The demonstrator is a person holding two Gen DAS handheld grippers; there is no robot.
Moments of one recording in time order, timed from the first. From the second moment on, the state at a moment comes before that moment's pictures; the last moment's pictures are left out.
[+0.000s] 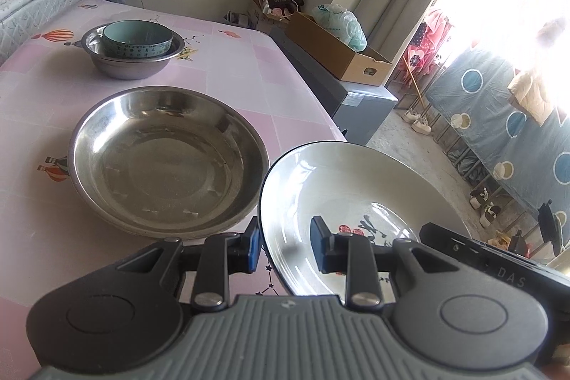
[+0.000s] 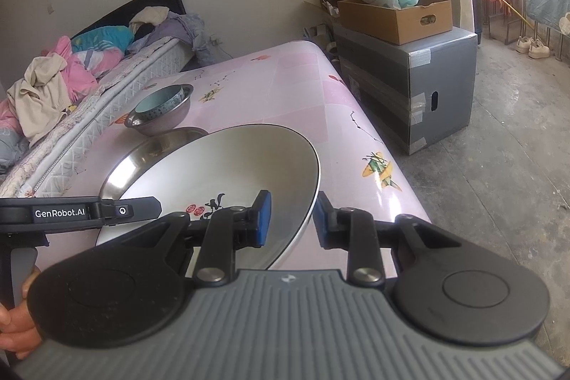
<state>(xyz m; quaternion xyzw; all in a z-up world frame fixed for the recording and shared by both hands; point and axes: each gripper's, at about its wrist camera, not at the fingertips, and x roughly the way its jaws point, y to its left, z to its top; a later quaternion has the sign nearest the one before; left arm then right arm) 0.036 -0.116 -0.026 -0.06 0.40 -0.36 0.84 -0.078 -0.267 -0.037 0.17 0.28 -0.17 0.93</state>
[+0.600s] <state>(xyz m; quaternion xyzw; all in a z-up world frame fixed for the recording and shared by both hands) 0.068 -0.062 -0.015 -0.10 0.39 -0.30 0.87 -0.013 -0.225 -0.020 0.15 0.28 -0.11 0.94</state>
